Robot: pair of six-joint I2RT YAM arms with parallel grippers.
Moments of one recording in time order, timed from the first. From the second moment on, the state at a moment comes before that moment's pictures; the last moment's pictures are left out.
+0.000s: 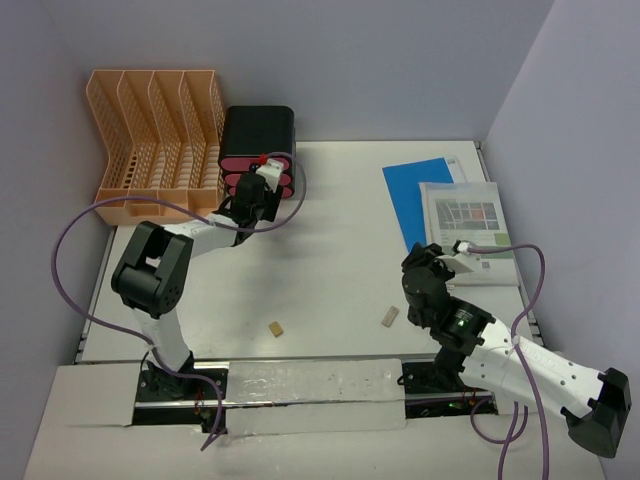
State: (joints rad) left arm -0.46 1.85 1.07 0.26 -0.25 0.11; right arm 0.88 0.61 0.43 -0.20 1.19 0.83
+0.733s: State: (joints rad) left arm -0.49 1.92 1.05 0.31 -0.41 0.53; right arm 0.88 0.51 0.42 -0.33 1.22 0.91
